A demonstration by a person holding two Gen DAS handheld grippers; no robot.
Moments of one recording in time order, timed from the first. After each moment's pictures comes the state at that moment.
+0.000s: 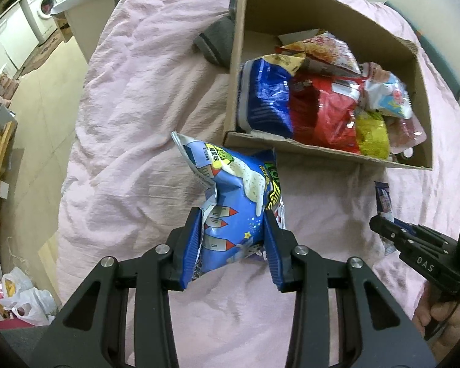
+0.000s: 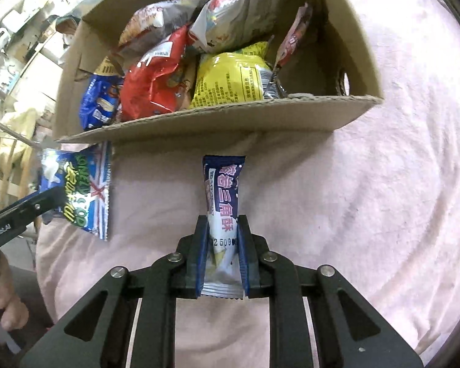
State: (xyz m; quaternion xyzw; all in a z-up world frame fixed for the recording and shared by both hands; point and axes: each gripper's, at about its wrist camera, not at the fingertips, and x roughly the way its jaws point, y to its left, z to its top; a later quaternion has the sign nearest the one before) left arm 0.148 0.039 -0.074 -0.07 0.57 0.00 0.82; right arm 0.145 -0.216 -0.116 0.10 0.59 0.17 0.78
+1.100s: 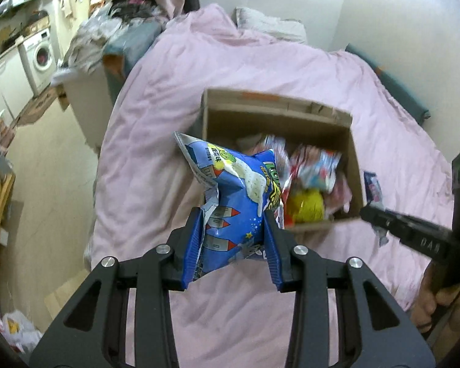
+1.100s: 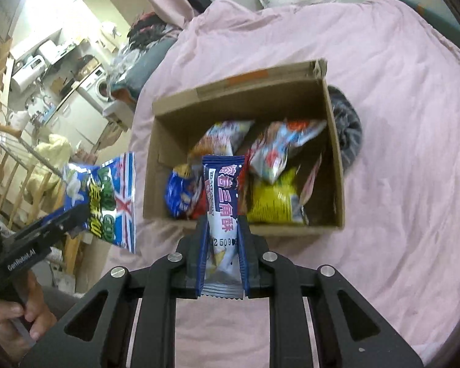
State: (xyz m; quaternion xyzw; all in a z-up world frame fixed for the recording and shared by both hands) left arm 0.146 0.020 0.055 -0.05 0.44 -0.03 0.90; right arm 0.170 -0.220 0.005 0.14 0.47 0.21 0.85
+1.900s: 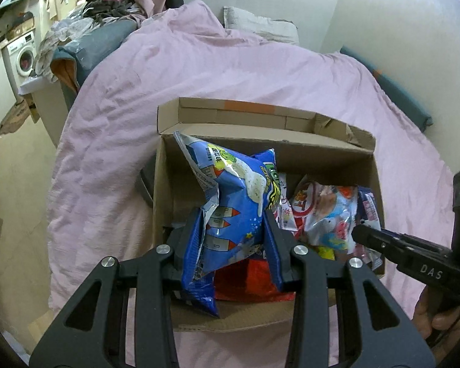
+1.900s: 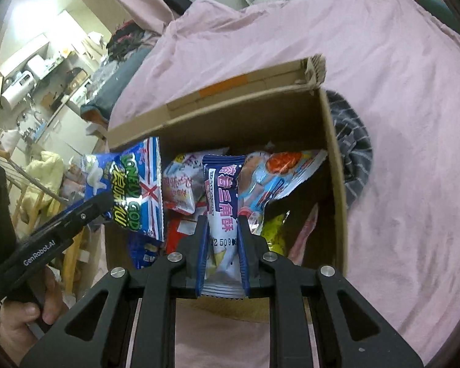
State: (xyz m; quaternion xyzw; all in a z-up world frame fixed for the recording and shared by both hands) left arm 0.254 -0.004 -0.001 -0.06 0.43 -0.06 0.90; right arm 0.251 -0.219 -0.042 0.16 0.47 0.20 0.84
